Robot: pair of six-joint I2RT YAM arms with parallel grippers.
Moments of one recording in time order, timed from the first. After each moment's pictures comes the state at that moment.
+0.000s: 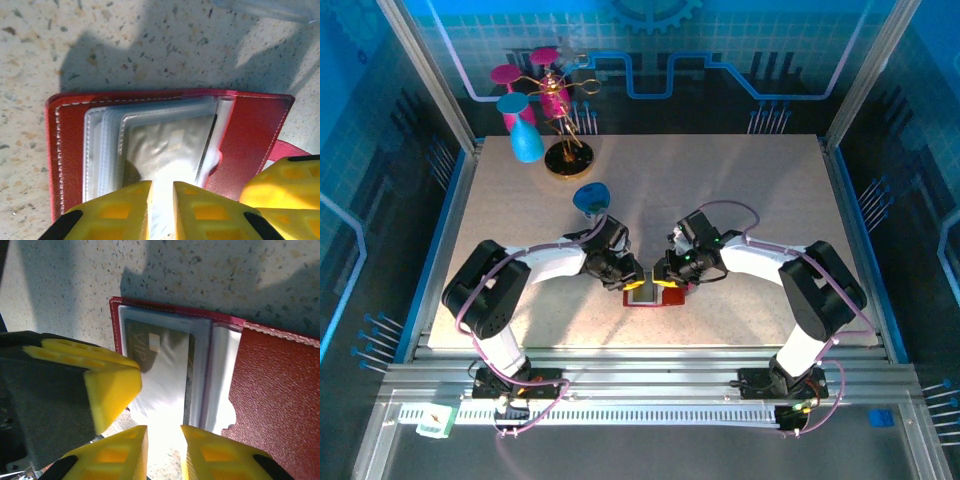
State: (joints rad) left arm -0.56 1.72 0.90 -0.31 0.47 -0.93; right arm 0.57 1.68 0.91 -0.33 -0.59 0.75
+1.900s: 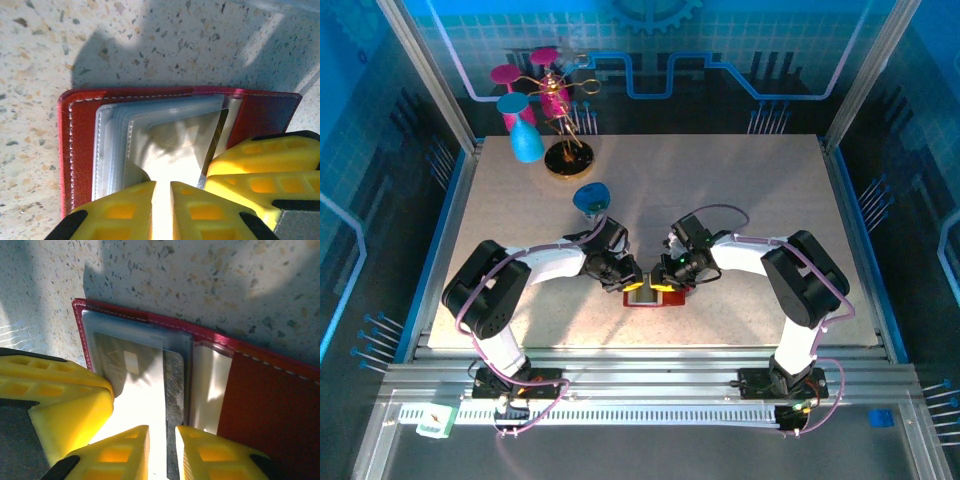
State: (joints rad) left arm -0.56 1.72 0.89 -0.31 0.47 -0.93; right arm 0.58 1.80 0.94 -0.33 -0.59 0.72
